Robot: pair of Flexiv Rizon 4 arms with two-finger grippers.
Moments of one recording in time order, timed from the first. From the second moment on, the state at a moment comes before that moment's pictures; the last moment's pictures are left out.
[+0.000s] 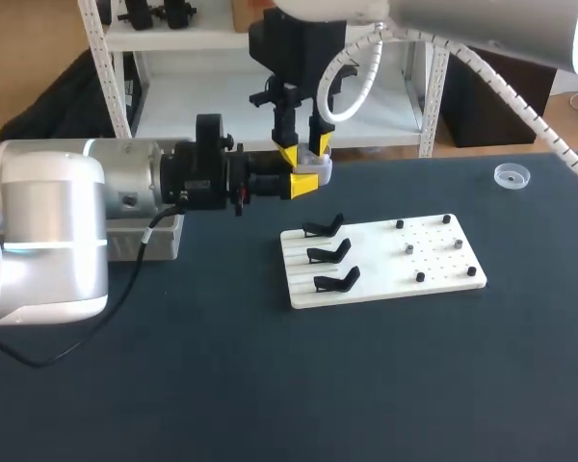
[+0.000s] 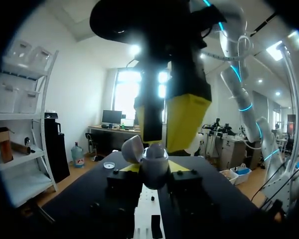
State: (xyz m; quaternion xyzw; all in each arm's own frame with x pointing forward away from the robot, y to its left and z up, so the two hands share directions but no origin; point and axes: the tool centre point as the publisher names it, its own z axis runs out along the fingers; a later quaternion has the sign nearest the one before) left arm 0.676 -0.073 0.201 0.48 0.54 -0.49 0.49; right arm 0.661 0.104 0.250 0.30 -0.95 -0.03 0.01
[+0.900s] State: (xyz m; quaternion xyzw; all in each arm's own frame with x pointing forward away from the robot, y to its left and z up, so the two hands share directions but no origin) left arm 0.675 -0.073 0.201 0.48 0.54 -0.49 0.49; right arm 0.725 0.074 0.237 0.22 -0.97 -0.03 -0.01
